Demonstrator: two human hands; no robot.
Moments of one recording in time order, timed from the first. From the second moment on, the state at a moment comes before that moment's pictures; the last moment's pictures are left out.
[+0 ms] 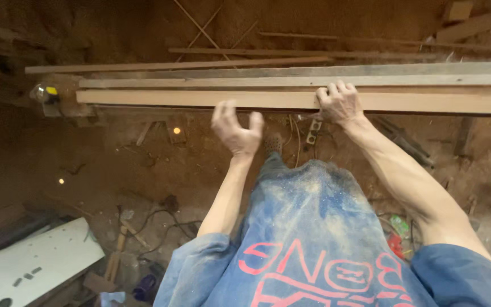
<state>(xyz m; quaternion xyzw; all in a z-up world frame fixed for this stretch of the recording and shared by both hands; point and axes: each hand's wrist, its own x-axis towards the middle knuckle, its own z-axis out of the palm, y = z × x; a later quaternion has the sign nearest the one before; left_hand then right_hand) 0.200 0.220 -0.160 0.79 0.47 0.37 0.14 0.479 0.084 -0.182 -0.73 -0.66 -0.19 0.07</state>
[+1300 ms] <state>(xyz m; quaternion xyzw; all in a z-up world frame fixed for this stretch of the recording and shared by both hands) 0.346 0.245 -0.119 0.96 -0.03 0.25 0.13 0.411 0.019 -0.149 -0.84 -0.36 -0.21 0.36</state>
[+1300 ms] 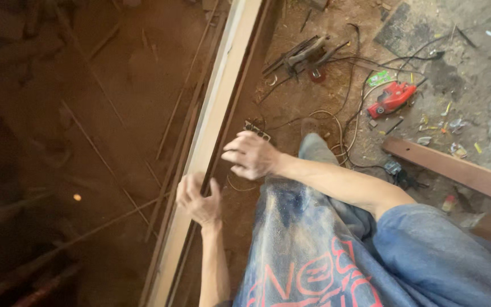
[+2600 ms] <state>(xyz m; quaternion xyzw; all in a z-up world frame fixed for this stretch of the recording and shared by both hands) 0.576 -0.240 -0.526 0.76 0.32 -0.40 0.40 0.617 -0.393 -0.861 -0.87 -0.07 0.48 0.01</state>
